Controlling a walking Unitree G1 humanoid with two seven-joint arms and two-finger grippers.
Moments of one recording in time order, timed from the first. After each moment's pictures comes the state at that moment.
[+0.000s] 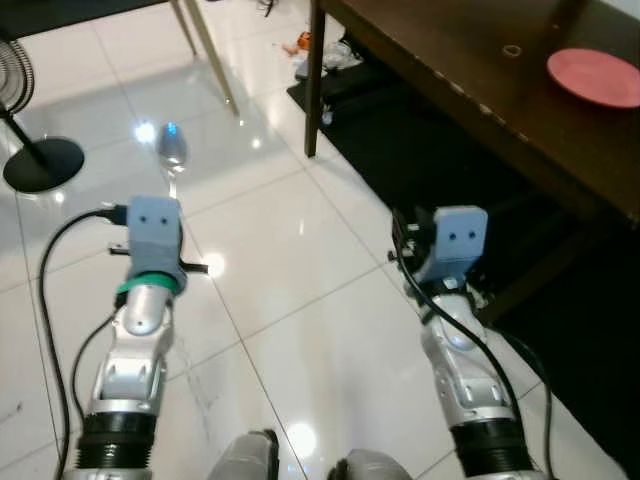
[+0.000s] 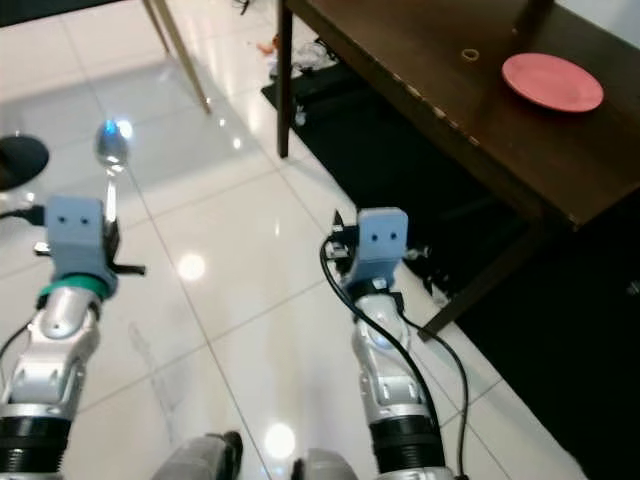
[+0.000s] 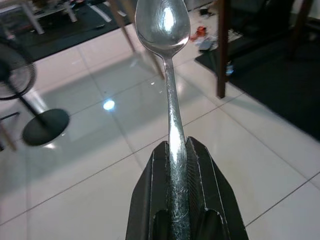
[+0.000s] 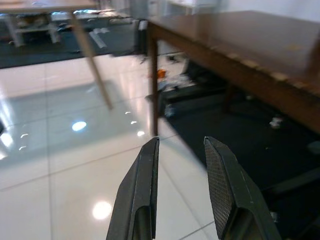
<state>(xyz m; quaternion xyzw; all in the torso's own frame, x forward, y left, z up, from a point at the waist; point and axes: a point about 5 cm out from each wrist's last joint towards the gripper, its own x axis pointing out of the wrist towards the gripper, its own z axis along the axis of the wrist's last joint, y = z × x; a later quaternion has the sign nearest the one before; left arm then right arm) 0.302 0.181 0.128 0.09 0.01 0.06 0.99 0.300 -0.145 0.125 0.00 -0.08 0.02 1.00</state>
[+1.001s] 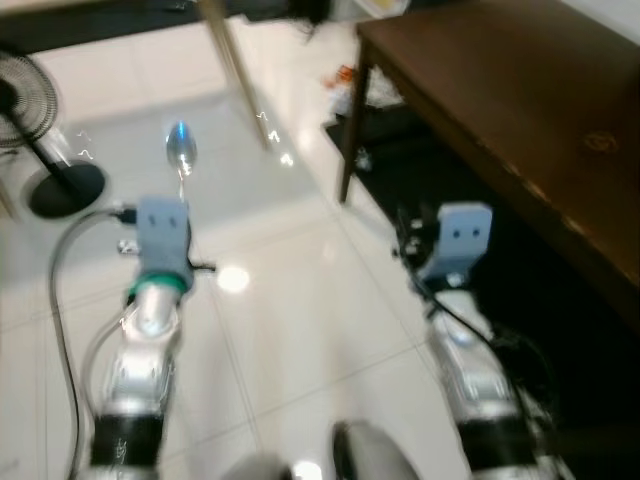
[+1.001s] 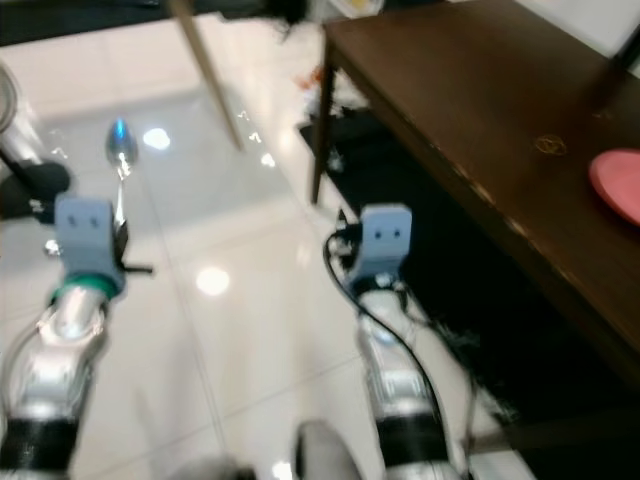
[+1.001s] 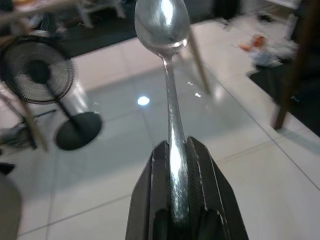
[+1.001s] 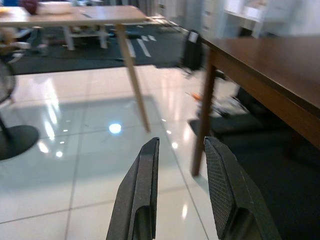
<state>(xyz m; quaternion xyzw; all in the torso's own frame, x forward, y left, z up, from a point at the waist) 0.301 0.186 0.126 0.09 0.01 0.07 0.99 0.302 -0.135 0.125 0.00 -0.08 0.04 1.00</state>
